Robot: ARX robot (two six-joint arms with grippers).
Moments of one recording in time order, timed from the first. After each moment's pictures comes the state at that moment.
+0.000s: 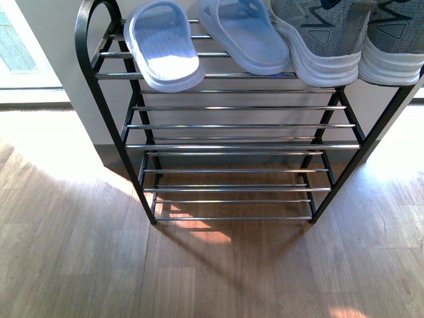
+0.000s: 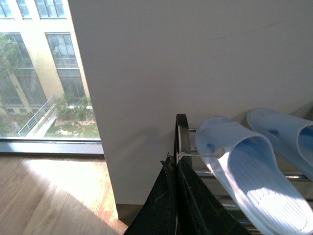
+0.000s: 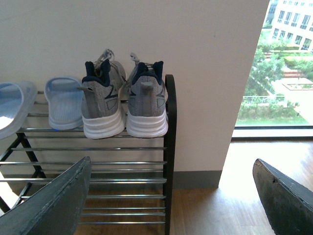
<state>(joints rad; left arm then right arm) -0.18 1.32 0.41 0.91 -0.18 -0.01 0.00 0.00 0.02 0.00 0.00 -0.01</state>
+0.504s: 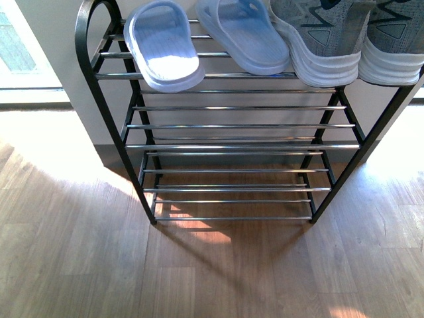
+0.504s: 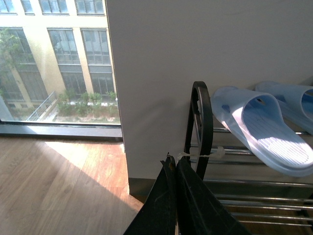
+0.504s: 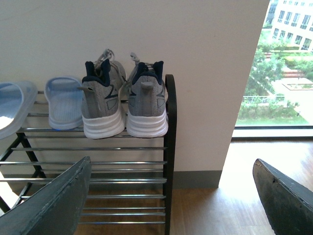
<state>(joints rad) -0.08 1.00 0.14 0.85 -0.08 -0.01 0.00 0.00 0.02 0.00 0.00 -0.01</state>
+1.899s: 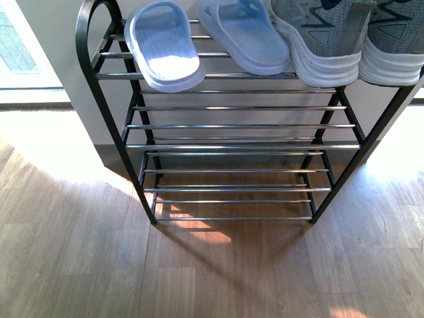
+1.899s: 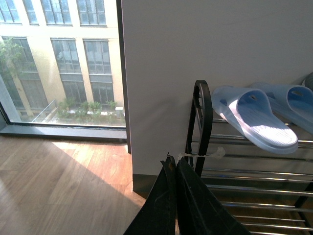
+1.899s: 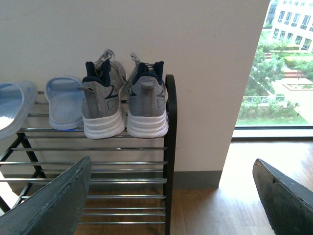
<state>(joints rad) 0.00 0.22 0.01 0.22 0.00 -0.01 0.00 0.00 0.02 0.00 0.00 -0.01</state>
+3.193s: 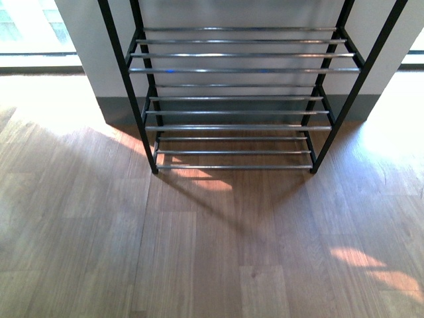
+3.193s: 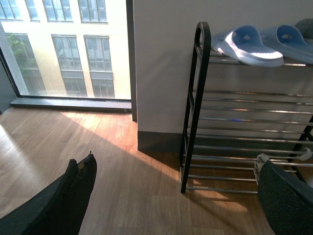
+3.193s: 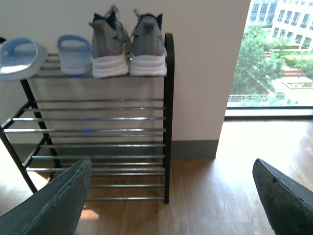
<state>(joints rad) 0.00 0.02 0.01 0.00 0.00 -0.01 0.00 0.00 0.02 0.00 0.00 0.00</state>
